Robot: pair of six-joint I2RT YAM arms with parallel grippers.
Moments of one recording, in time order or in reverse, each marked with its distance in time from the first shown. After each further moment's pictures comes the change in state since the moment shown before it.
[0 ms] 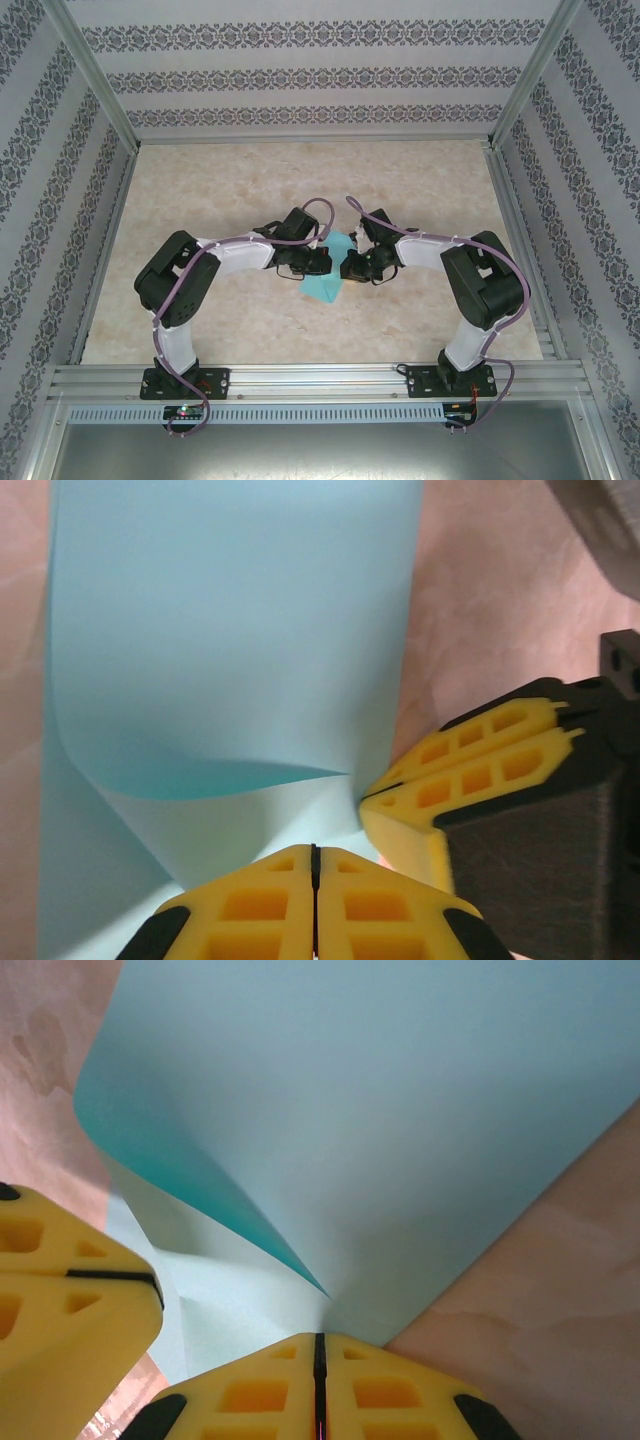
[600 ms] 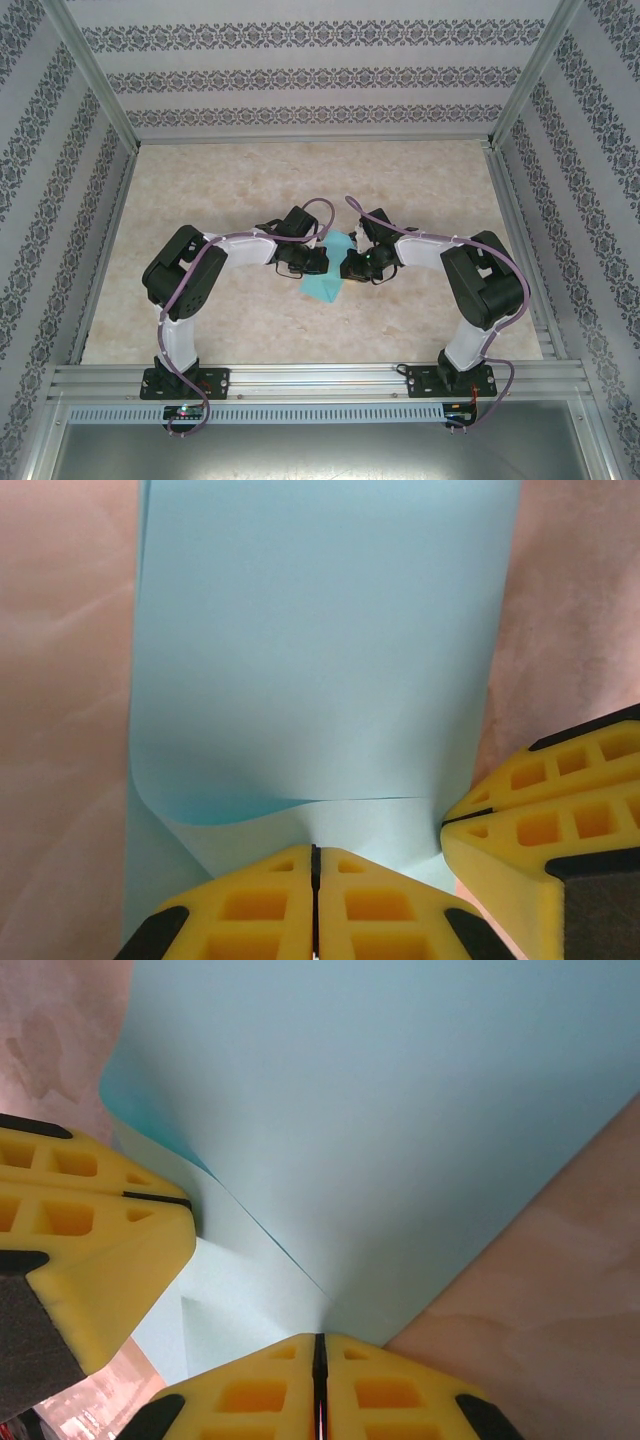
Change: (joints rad) left arm 0.026 0.062 0.038 -0.038 -0.010 0.047; right arm 0.000 0.000 0.009 -0.012 0.015 -0.001
